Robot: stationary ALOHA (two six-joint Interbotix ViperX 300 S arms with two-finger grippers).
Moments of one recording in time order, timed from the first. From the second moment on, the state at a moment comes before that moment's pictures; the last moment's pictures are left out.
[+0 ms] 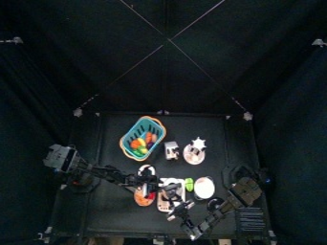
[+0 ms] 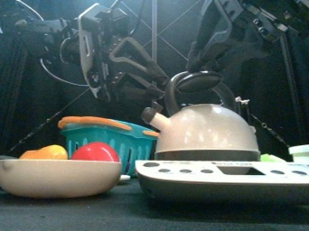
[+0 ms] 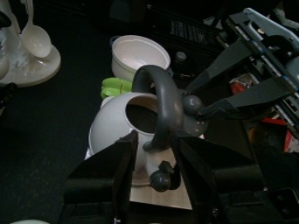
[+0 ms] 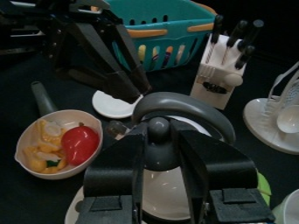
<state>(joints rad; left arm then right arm) -0.21 0.02 0.78 -0.38 -0.51 0.00 0.75 0.45 0.16 -1.26 1.57 2.15</state>
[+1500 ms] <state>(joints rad) -0.21 -0.15 0.92 -0.39 -0.50 0.00 0.97 0.39 0.31 -0.83 1.42 2.16</state>
